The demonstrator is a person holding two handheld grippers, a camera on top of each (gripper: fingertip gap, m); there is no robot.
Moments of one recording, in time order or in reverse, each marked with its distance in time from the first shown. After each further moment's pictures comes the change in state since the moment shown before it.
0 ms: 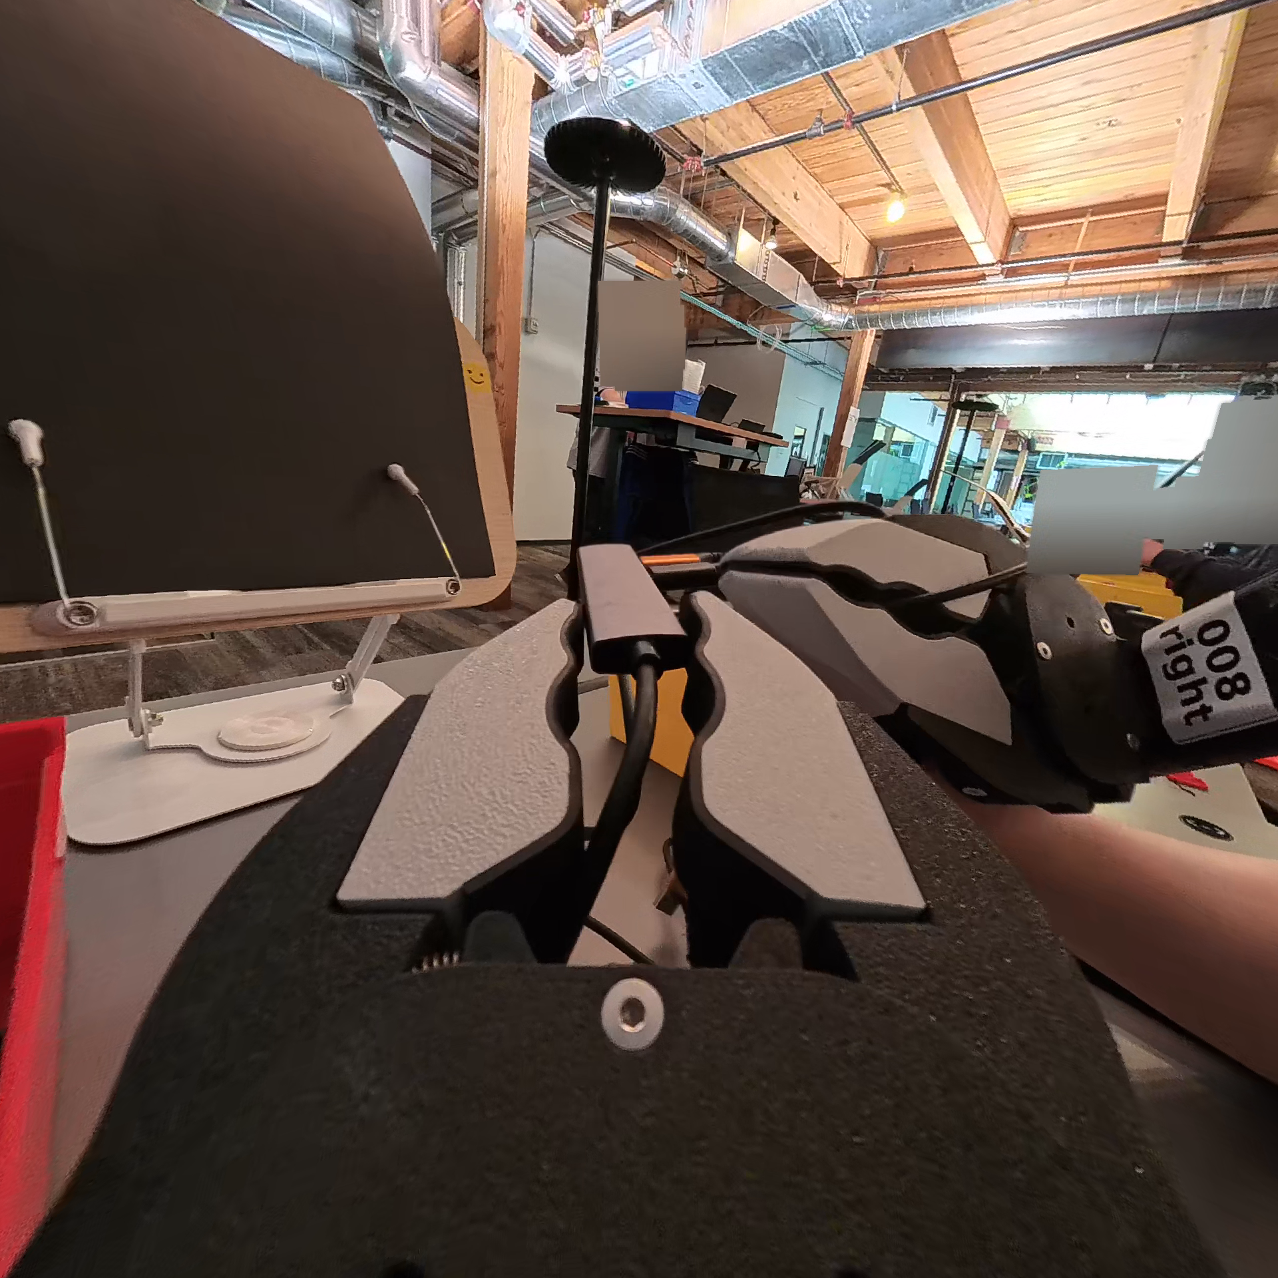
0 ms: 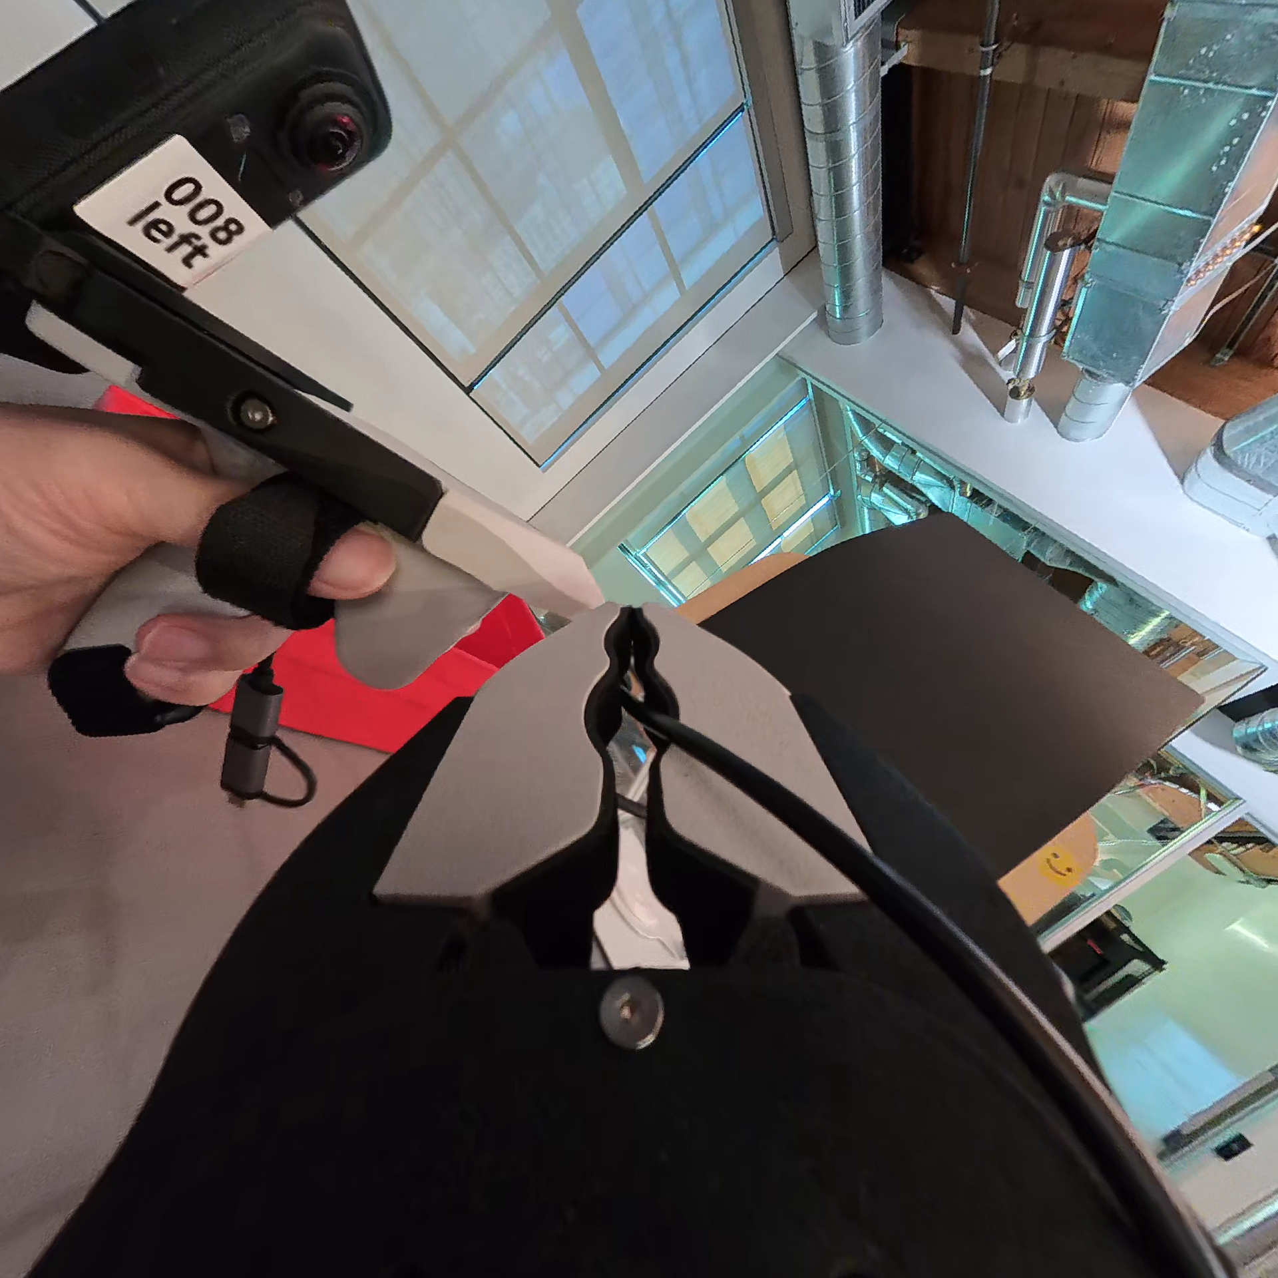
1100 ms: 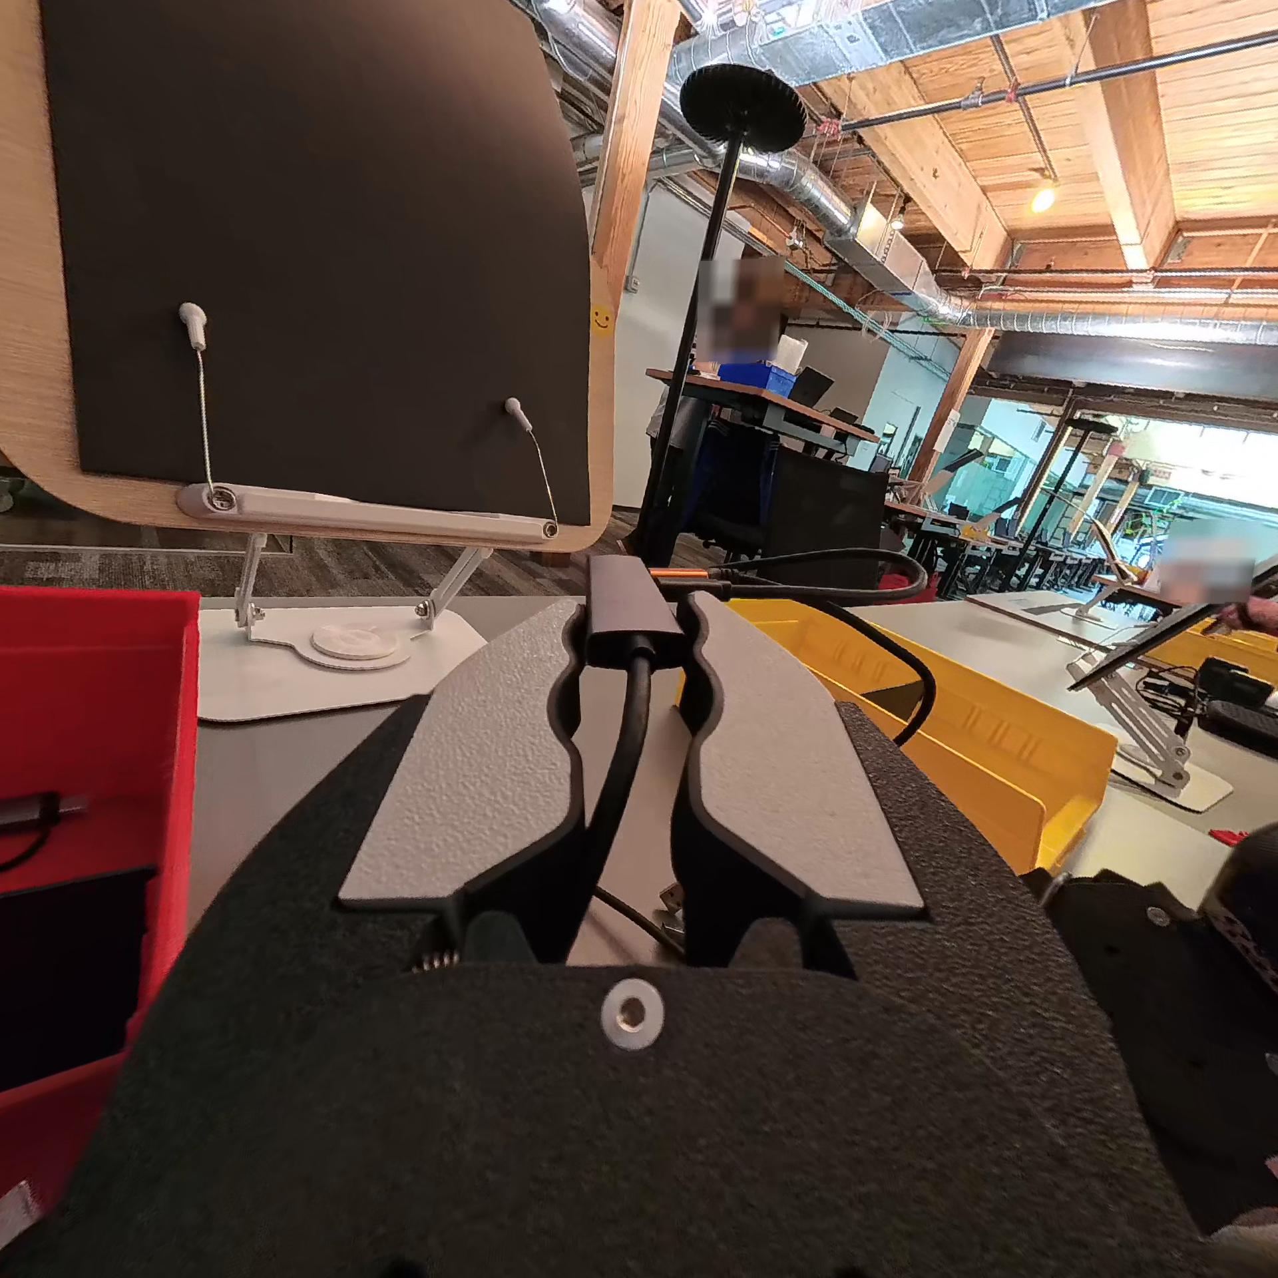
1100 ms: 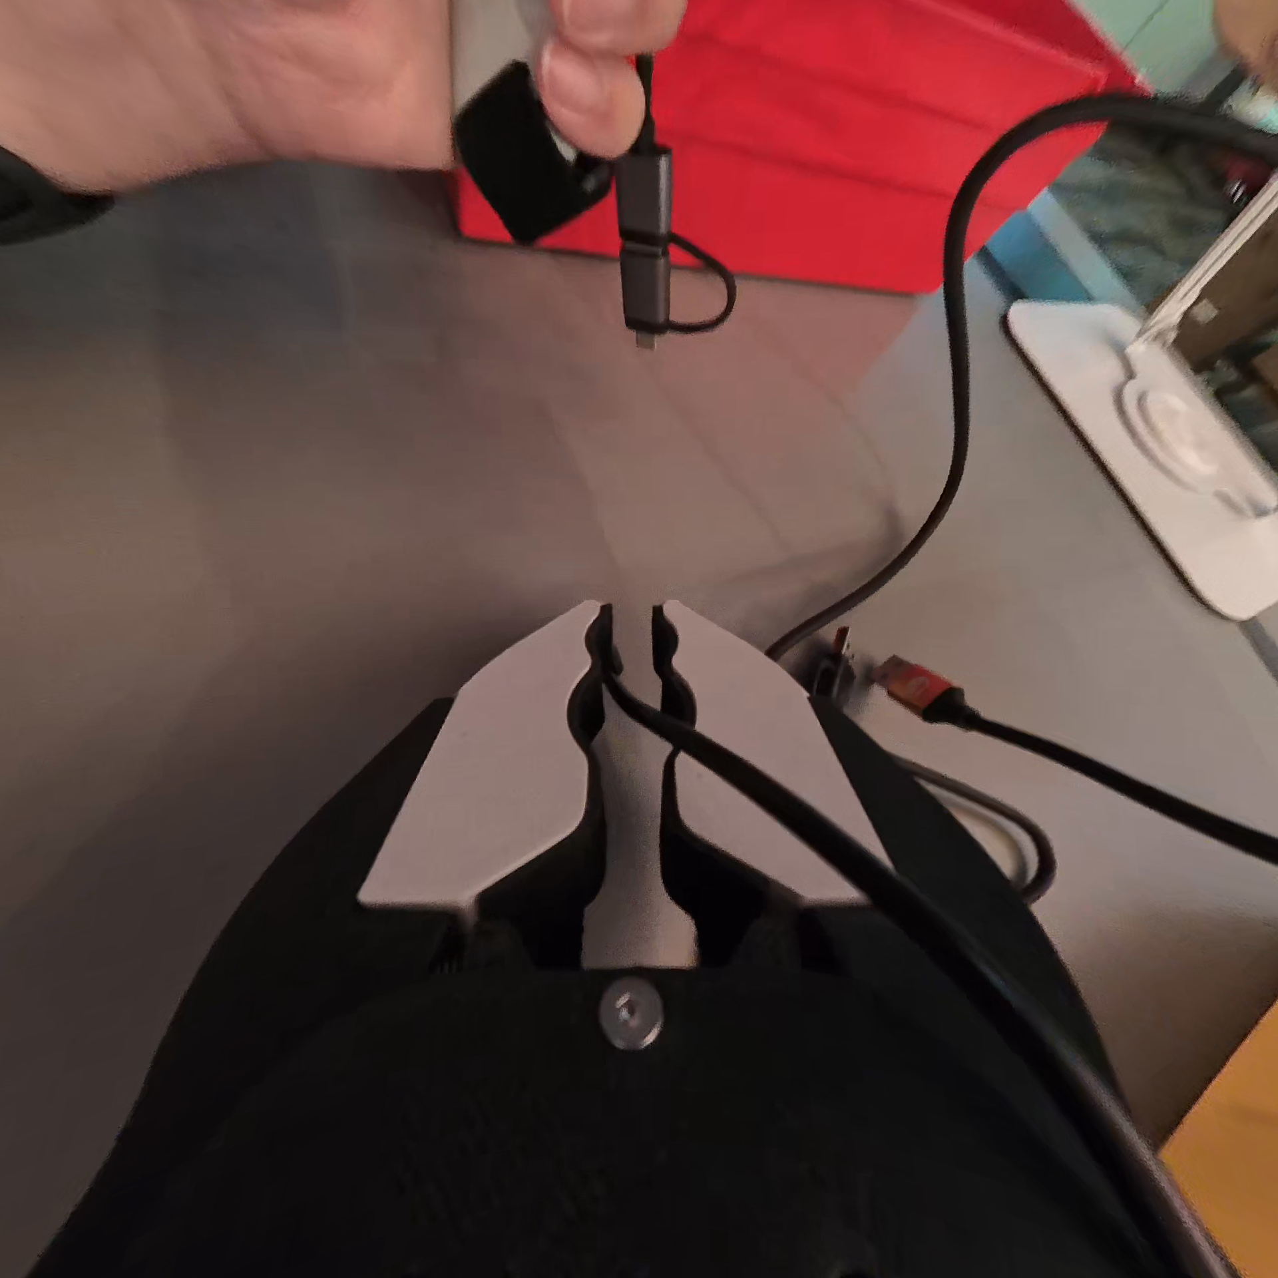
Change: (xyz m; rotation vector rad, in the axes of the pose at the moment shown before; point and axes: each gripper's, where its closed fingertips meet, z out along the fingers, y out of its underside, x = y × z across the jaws) left arm -0.041 0.018 -0.005 -0.052 -0.148 -0.089; right arm -0.155 0.103 -0.078 -0.679 -0.458 0.470
